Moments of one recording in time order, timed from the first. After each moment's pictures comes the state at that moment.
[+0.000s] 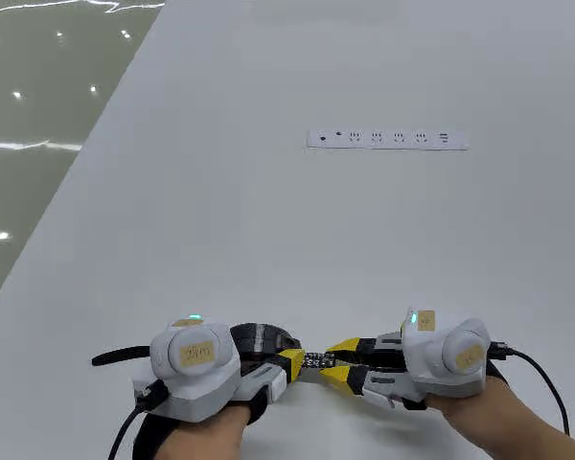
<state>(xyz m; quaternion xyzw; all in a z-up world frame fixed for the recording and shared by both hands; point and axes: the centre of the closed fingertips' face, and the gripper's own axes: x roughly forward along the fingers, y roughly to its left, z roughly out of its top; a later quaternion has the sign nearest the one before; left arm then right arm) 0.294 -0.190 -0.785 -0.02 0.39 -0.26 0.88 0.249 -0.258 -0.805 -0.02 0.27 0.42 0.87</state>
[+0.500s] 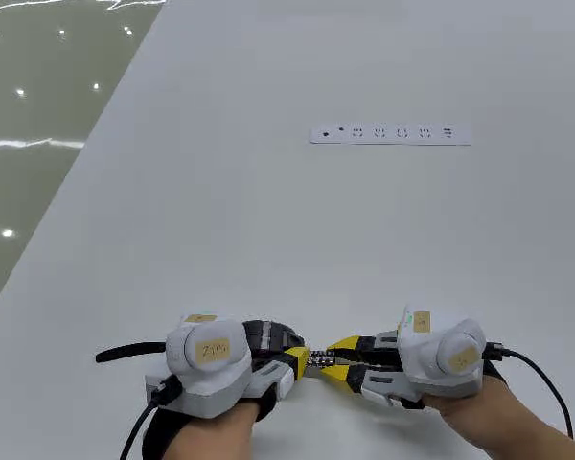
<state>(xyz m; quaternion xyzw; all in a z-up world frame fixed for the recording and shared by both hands) 0.293 -0.191 -0.786 0.00 0.40 -0.26 0.88 0.250 -0.254 -0.811 -0.03 0.27 0.42 0.87</state>
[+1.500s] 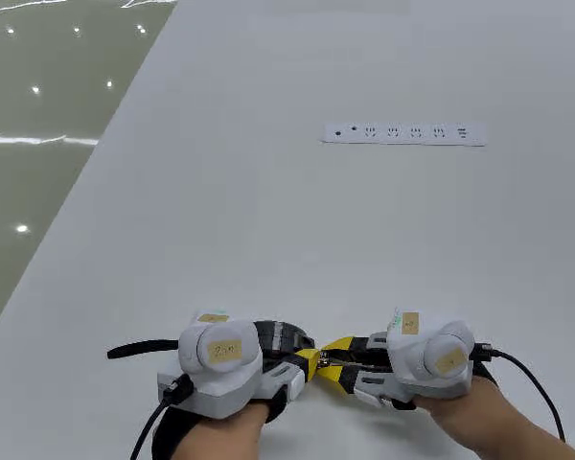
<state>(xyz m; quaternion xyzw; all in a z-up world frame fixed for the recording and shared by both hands) 0.292 -0.191 -0.787 0.01 0.39 -0.27 0.88 0.257 -0.235 -0.815 -0.04 0.27 0.43 0.86</state>
